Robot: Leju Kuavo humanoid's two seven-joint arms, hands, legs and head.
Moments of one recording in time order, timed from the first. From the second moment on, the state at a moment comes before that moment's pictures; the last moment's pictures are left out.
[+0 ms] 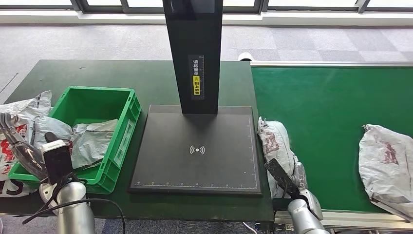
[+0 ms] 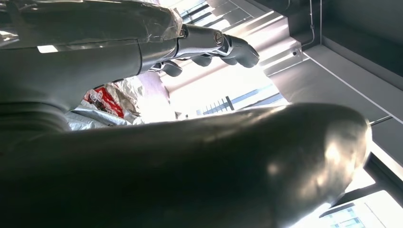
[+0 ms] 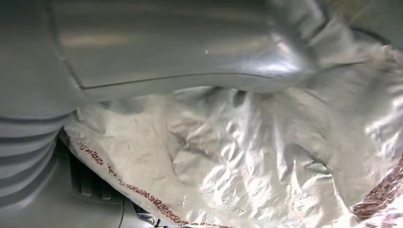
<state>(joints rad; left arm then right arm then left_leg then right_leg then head) -0.23 -0.36 0.54 -1.39 -0.70 0.70 -0.70 -0.42 0.16 -0.68 -0.41 1.18 -0.24 -0.52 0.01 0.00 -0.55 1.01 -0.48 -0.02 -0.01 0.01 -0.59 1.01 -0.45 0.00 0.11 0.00</state>
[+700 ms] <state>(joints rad) -0.21 -0.36 0.52 -1.42 -0.72 0.70 -0.70 -0.42 0.15 -0.61 -0.41 1.13 -0.32 -0.48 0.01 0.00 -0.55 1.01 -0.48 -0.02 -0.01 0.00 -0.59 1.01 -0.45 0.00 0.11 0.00</state>
